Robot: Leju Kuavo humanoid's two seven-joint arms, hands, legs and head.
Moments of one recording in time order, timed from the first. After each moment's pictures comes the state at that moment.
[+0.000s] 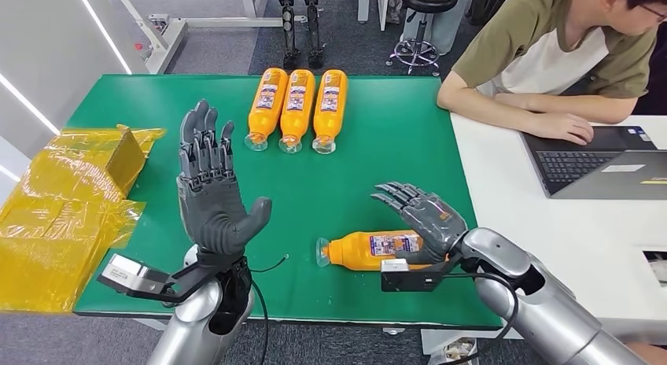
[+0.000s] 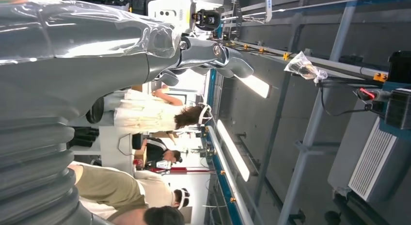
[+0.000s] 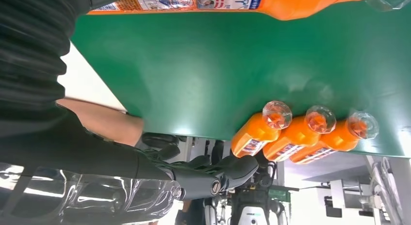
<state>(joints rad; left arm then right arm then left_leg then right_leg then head) -0.21 -0.15 -0.37 -1.52 0.07 0.17 -0.70 -0.62 -0.44 0.67 -1.16 0.71 -0.07 -0.22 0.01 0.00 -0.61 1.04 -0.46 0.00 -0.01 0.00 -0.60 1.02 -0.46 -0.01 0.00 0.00</state>
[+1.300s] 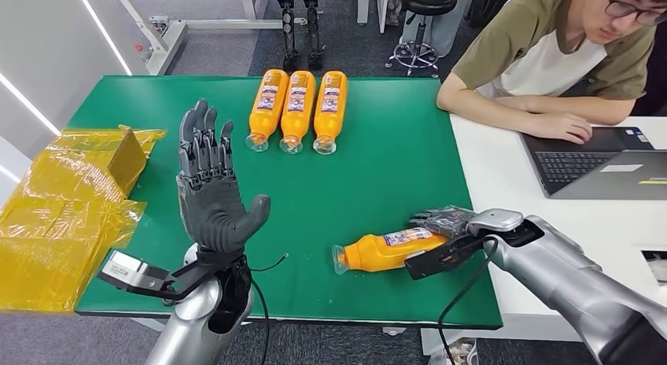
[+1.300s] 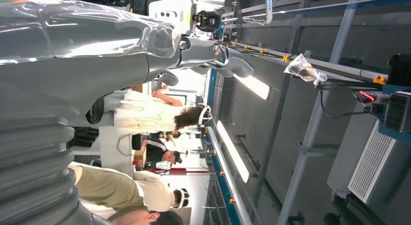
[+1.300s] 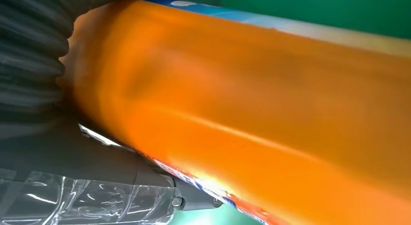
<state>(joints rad) -0.23 -0.14 -0.38 -1.51 0.09 0.19 -0.70 -0.96 -0.37 1.07 -0.51 0.66 0.27 -0.29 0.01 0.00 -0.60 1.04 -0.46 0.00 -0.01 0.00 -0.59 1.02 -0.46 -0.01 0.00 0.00</state>
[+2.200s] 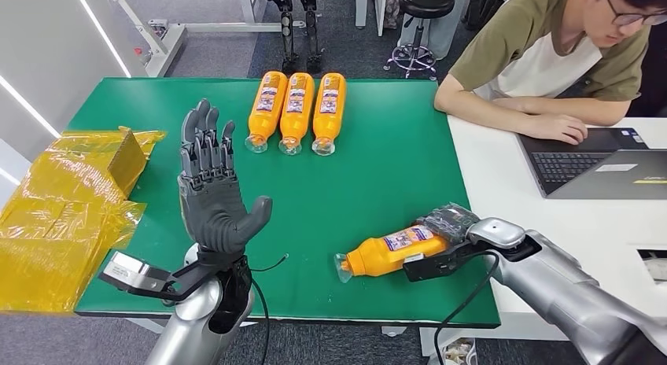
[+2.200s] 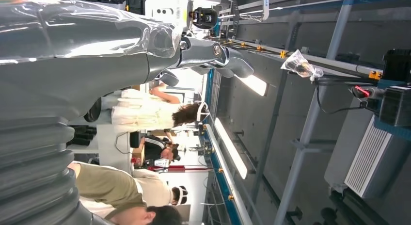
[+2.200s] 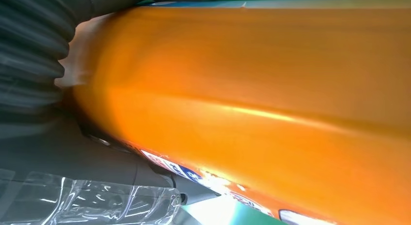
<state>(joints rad) -0.22 -0.14 -0.38 -1.51 0.08 0.18 -0.70 -0.89 -0.36 1.04 -0.52 0.73 0.02 -0.25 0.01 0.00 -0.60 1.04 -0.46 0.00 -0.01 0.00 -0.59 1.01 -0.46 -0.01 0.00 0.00</state>
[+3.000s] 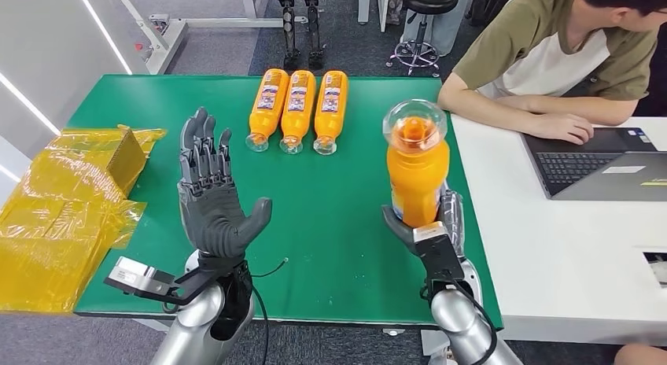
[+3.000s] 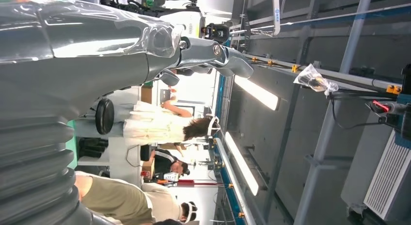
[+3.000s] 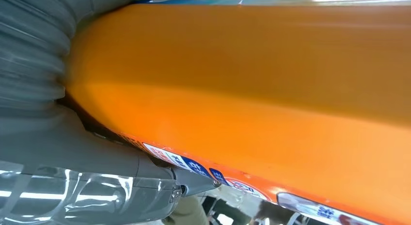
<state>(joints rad) -0.20 -0.15 -0.39 -1.51 0.07 0.25 -0.70 -0.35 -0.06 0.35 -1.10 0.18 -0.68 -0.47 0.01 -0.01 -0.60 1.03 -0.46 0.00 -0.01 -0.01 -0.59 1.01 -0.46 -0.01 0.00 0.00</state>
